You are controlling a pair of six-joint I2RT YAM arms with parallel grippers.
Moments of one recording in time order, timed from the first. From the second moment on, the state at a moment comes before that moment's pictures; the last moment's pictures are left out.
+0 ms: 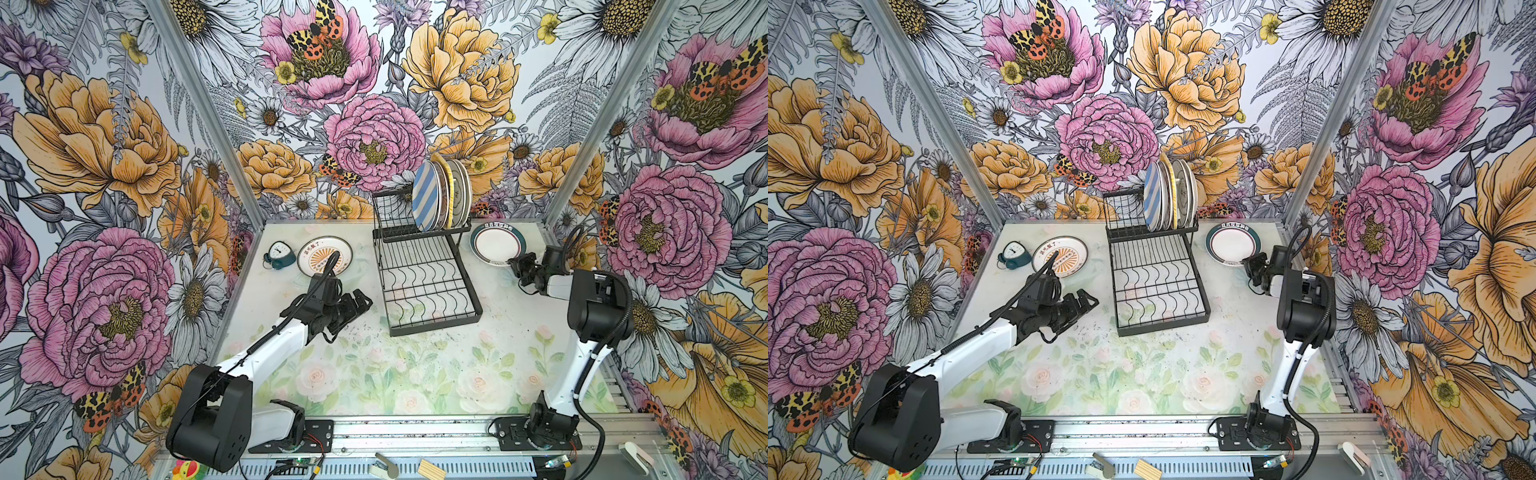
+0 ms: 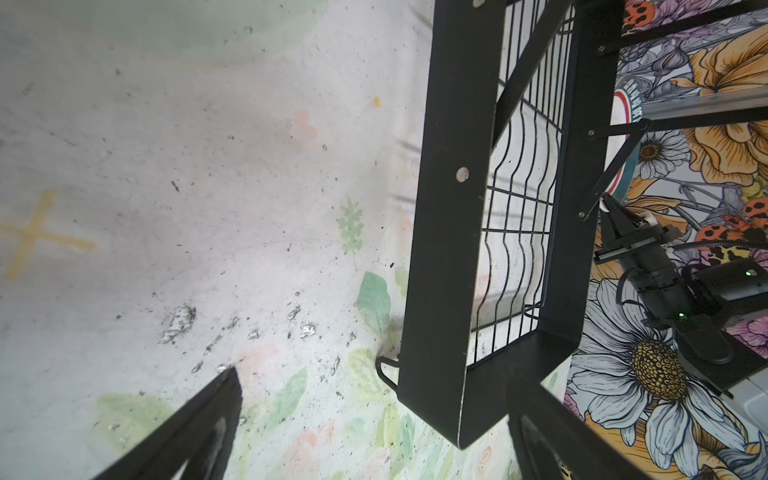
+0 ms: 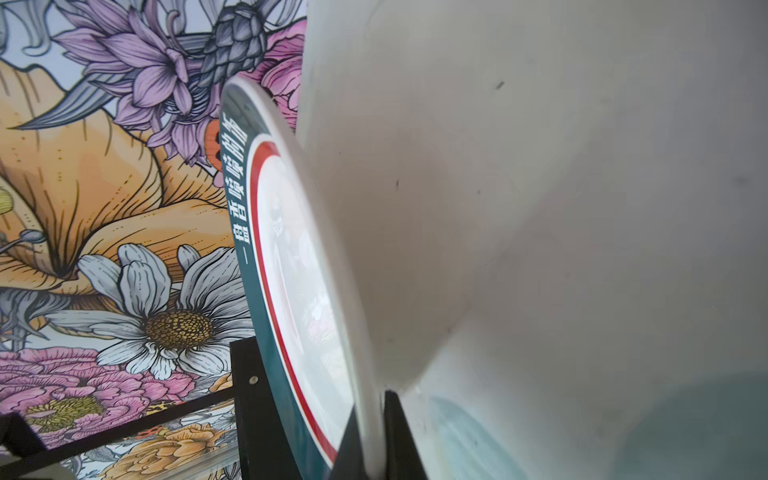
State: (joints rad) left arm -0.33 1.26 0.69 -0.28 0.30 -0.85; right arm -0.29 2.00 1.06 0.33 -0.52 1.08
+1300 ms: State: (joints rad) left arm -0.42 1.15 0.69 -0.22 0.57 -0.76; right arm -0.03 0.95 0.58 -0.33 -0.66 0.87
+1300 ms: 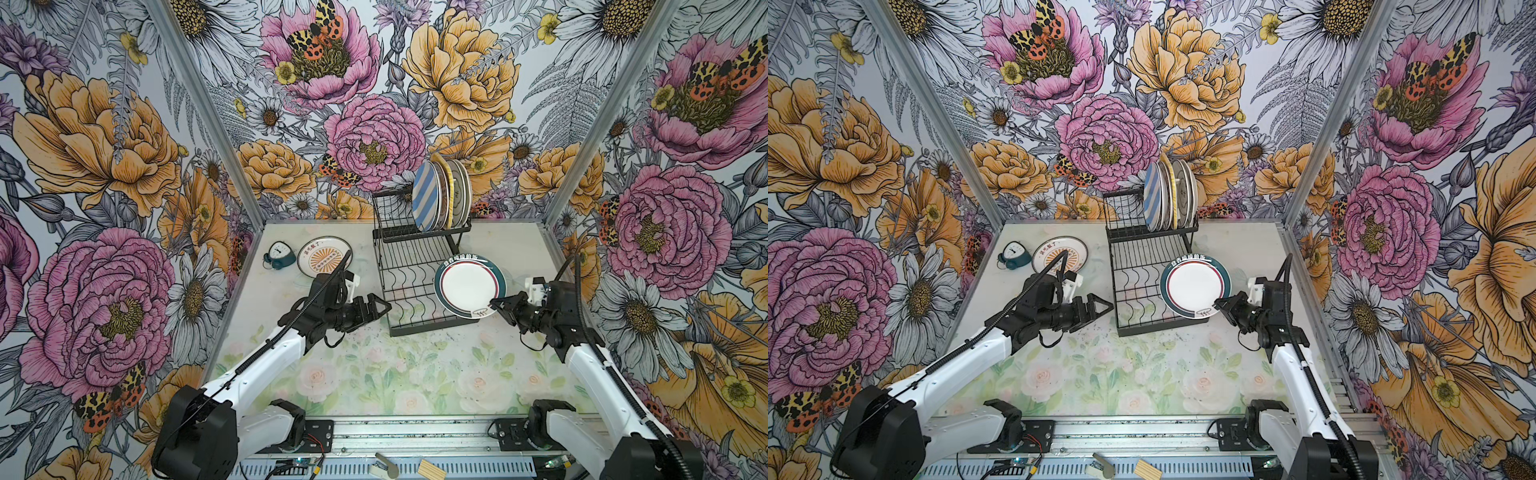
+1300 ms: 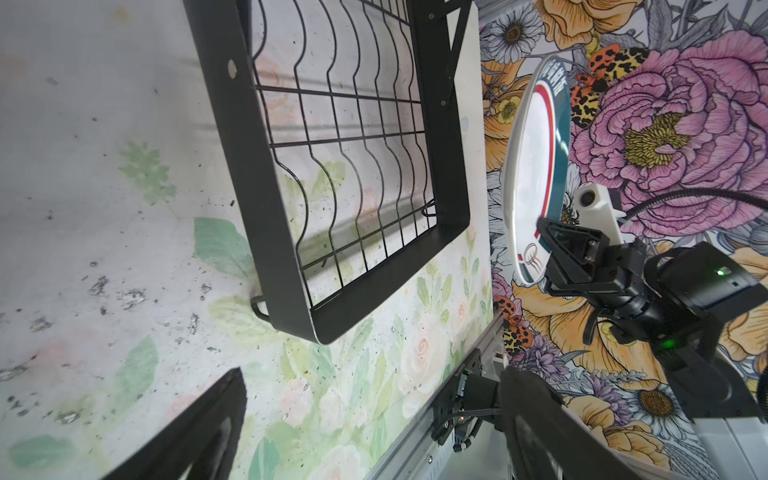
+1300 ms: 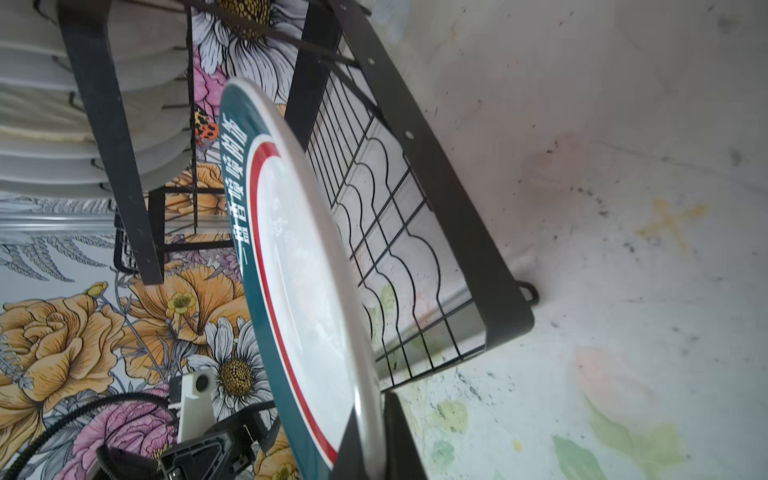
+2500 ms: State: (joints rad) left arm -0.45 1.18 0.69 0.00 0.69 -0.86; right arm 0.41 1.14 0.83 -0.37 -0.63 0.71
